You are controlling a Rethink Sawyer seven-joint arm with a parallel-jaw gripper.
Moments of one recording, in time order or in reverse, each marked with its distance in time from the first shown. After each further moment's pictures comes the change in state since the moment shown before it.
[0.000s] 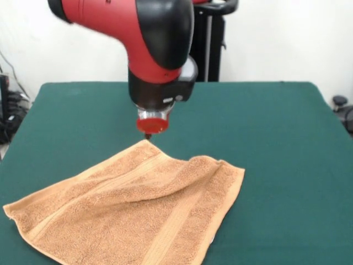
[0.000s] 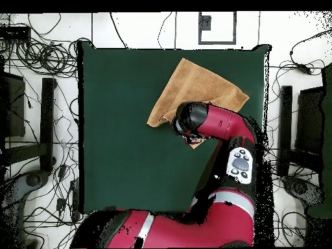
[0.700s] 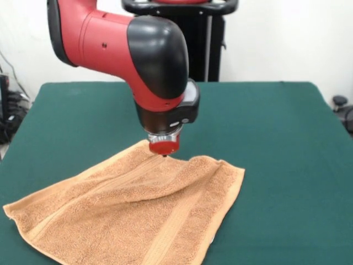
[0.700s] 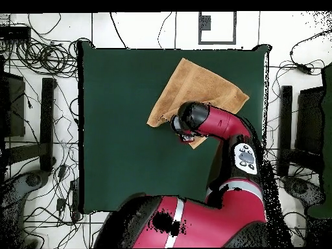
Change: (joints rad) arm -0.100 0.068 0.154 -0.010 0.001 0.000 0.000
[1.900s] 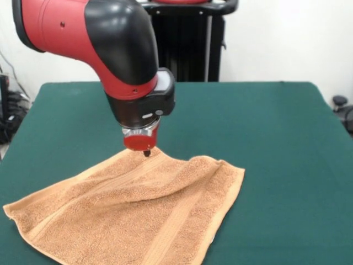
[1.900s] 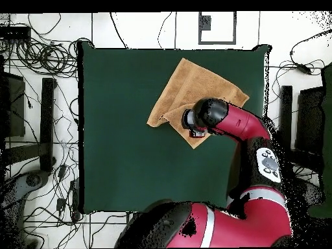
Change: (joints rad) arm -0.091 -0.056 0.054 0.000 -0.006 0.000 0.000
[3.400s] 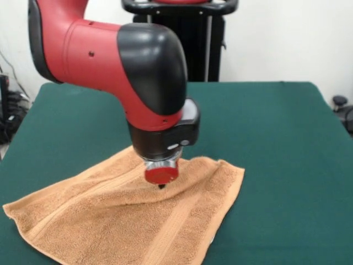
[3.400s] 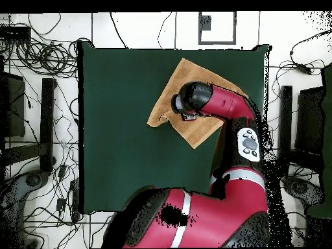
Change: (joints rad) arm 0.068 0.107 0.016 -0.215 -0.019 0.028 0.000
